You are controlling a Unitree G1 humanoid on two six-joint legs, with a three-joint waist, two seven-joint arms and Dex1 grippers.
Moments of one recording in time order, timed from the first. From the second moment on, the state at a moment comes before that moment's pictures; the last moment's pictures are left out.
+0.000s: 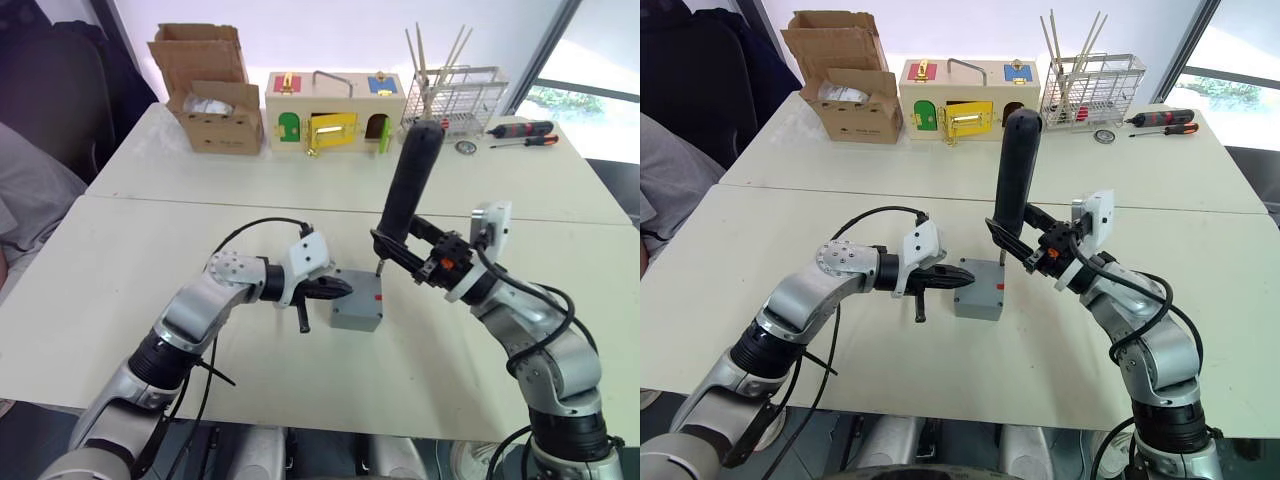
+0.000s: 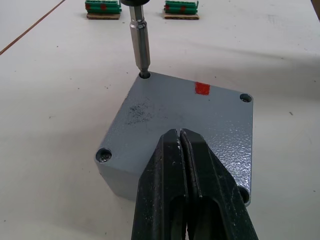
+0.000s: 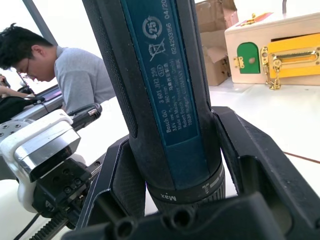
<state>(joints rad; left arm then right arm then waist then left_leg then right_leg) -0.54 0.47 -0.38 -0.20 -0.27 0.63 -0.95 -0.17 -0.43 -0.06 -0.47 0.50 0.44 0.57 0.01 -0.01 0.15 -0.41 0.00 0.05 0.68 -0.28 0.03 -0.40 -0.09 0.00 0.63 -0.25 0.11</state>
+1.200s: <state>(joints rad) -0.52 0.49 -0.42 -0.23 -0.23 0.60 -0.98 -0.10 -0.33 -0.03 -0.45 0.46 0.36 0.49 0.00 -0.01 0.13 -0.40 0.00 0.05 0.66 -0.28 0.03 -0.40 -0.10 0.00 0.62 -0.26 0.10</state>
